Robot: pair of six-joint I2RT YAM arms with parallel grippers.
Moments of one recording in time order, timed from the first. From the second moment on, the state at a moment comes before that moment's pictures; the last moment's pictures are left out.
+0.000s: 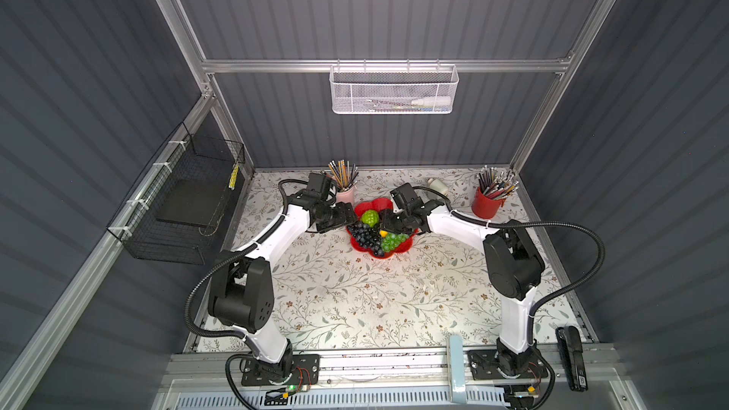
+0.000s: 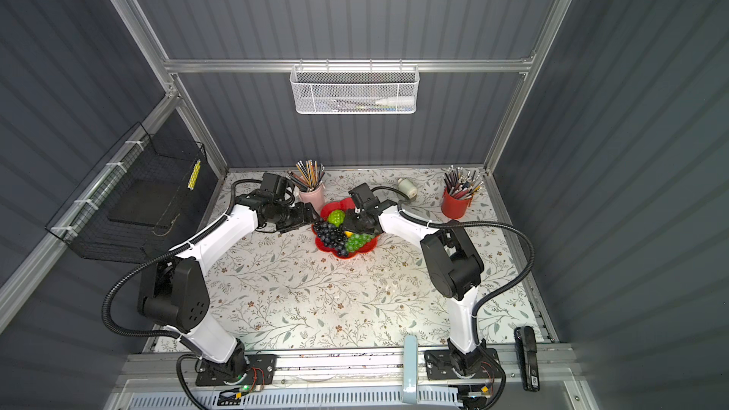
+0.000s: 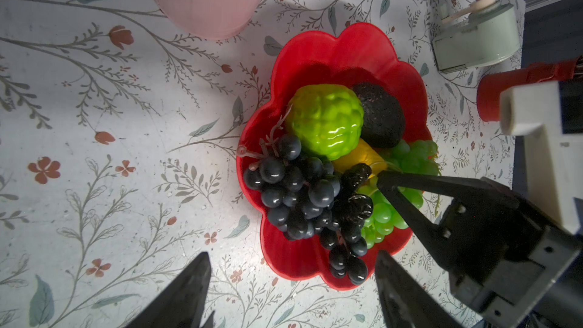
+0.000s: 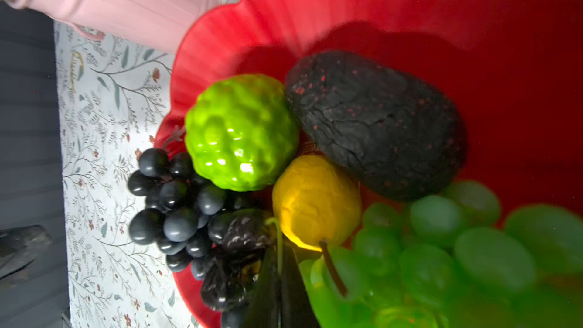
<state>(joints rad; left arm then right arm) -0.33 1.67 1.33 -0.66 0.30 -0.47 0.62 1.99 1.47 -0.40 -0.15 0.71</state>
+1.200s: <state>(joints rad) -0.31 1.47 1.09 -0.32 -0.17 -0.21 0.26 1.19 1.07 -0.24 0.05 0.00</state>
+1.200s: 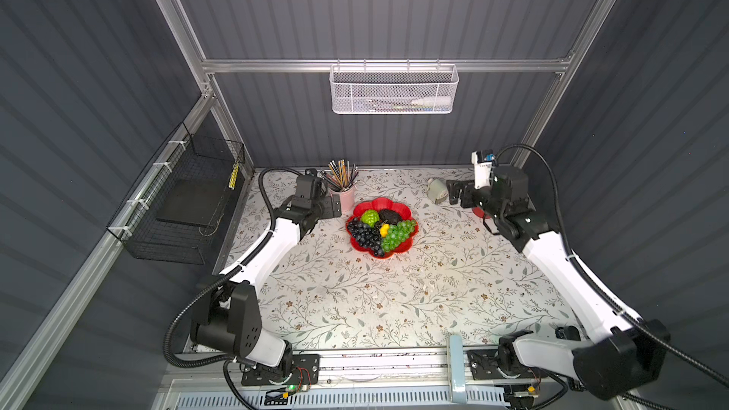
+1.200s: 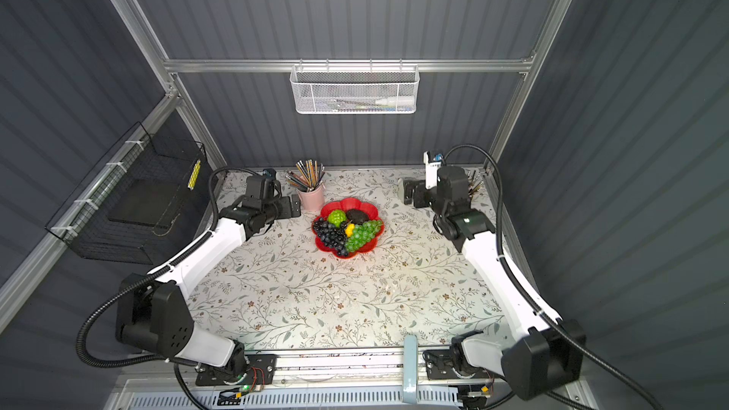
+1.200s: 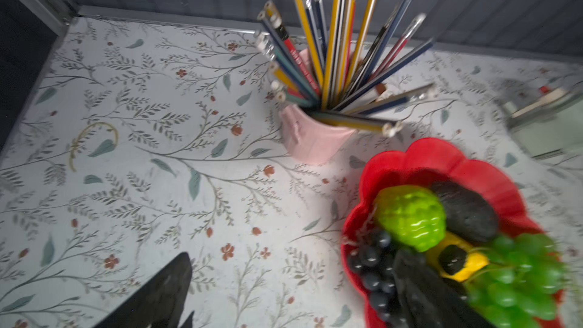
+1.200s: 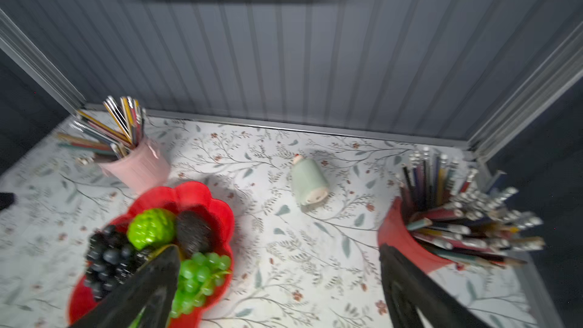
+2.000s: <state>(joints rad) -0.13 1.69 0.45 0.75 -0.32 0.01 -0.07 1.45 0.31 0.78 0.02 0.06</state>
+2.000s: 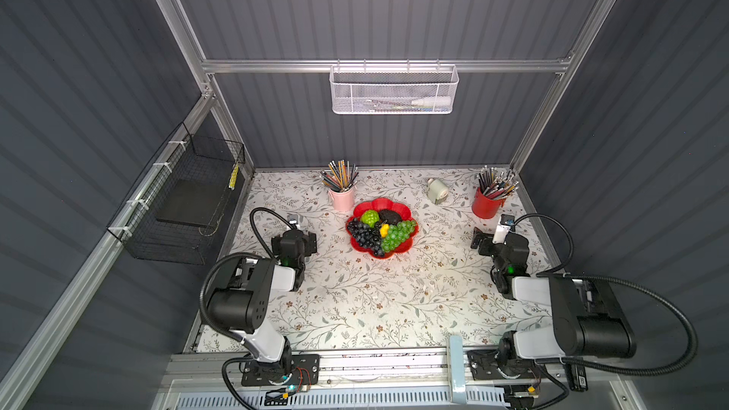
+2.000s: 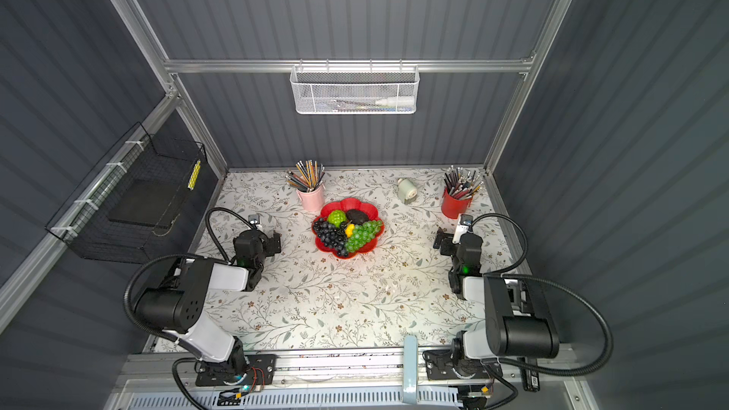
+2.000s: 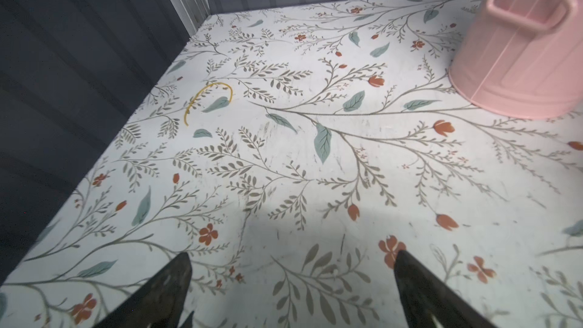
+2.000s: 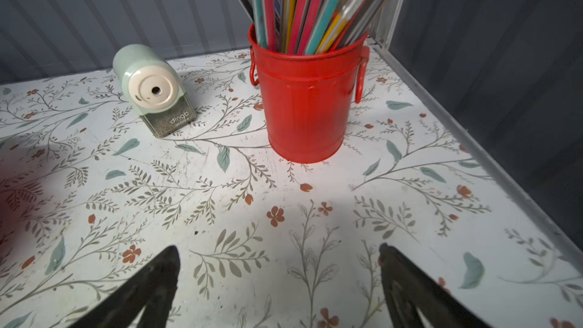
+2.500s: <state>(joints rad) -0.10 1.73 0.45 0.83 -0.27 0.01 -0.07 1.46 0.32 0.85 0.00 0.06</state>
